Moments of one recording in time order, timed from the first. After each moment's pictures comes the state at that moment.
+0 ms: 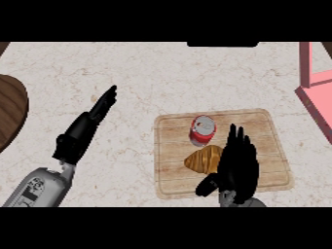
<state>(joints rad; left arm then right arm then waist) -0.25 0.36 -0.37 -1.48 0.15 0.11 0.01 -0.12 -0.02 0.52 -1.64 1.09 -0.03 1.23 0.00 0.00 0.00</state>
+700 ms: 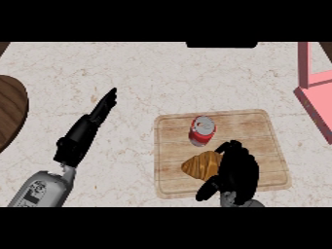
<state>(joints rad) -0.23 0.33 -0.35 -1.48 0.12 0.08 0.00 -0.09 -0.01 0.50 -1.60 1.10 -0.02 1.20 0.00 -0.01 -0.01</state>
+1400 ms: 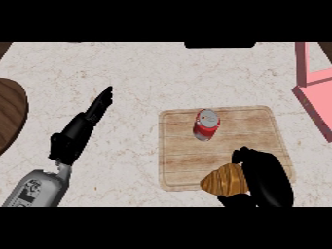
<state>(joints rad) -0.22 0.33 -0.31 -1.49 0.13 0.05 0.03 -0.02 -0.42 0.58 -1.75 1.02 0.04 0.58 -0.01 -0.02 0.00</state>
